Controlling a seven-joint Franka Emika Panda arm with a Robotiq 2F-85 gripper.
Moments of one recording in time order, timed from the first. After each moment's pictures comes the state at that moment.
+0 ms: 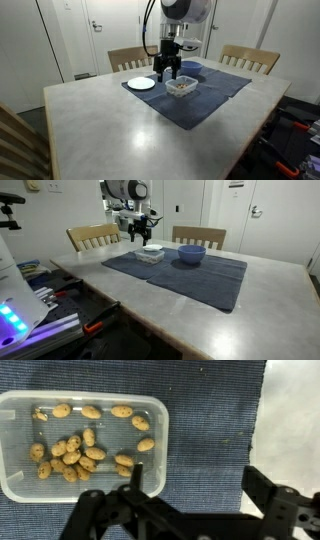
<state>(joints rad) 0.11 0.49 0.11 -2.00 0.13 2.40 -0.03</state>
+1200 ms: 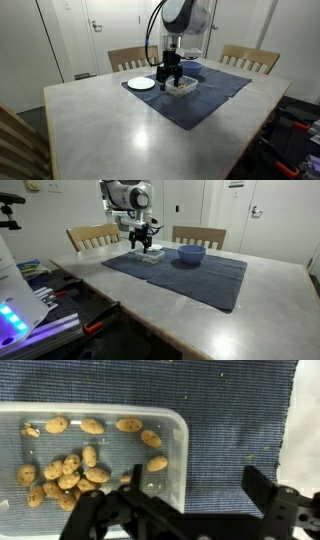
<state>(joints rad) 0.09 0.56 0.12 -2.00 0.14 2.44 -0.05</state>
